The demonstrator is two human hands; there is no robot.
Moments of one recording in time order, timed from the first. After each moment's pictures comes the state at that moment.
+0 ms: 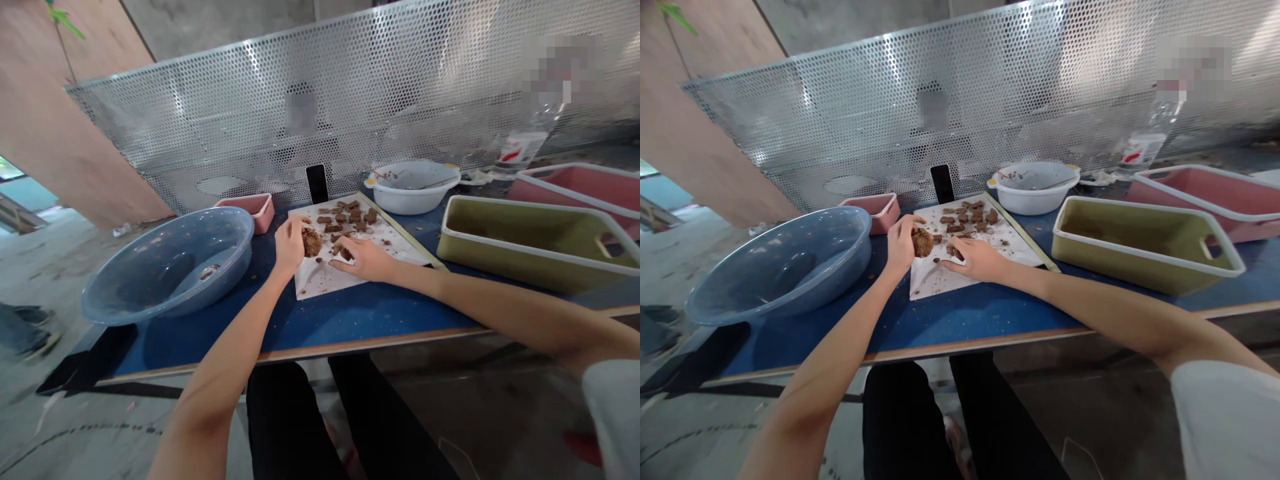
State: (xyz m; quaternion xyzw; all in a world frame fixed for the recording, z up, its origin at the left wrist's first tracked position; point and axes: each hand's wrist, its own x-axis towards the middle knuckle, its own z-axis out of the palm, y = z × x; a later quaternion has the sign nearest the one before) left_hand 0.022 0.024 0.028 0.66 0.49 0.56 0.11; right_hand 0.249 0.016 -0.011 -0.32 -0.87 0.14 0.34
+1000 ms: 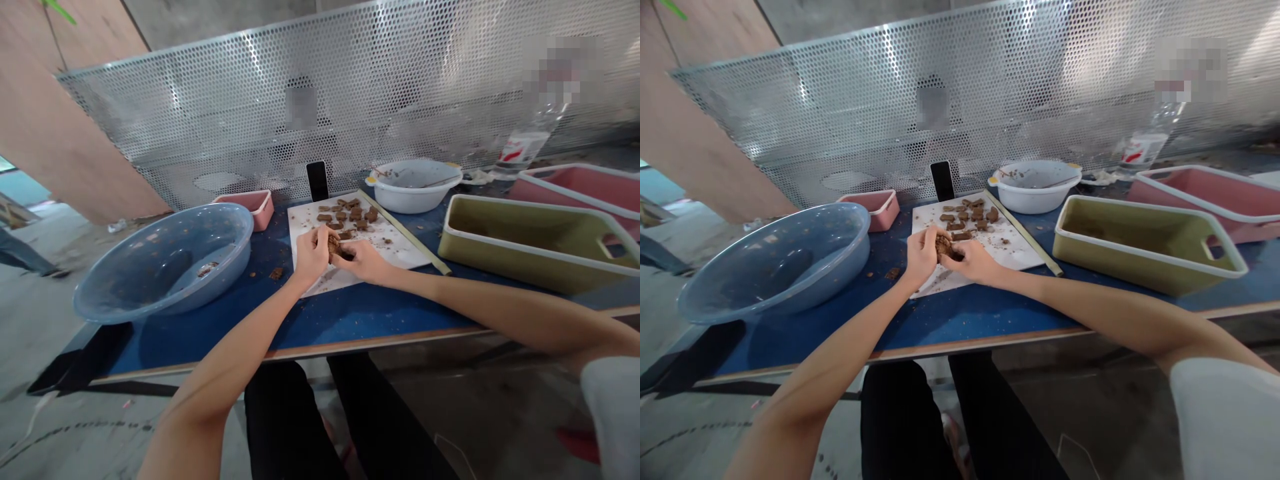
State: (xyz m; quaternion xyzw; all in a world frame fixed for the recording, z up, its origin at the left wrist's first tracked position) left_hand 0.067 -0.005 0.016 0.68 0.45 0.55 0.18; right_hand 0.232 0.002 -0.006 -0.34 -0.80 0.30 0.40
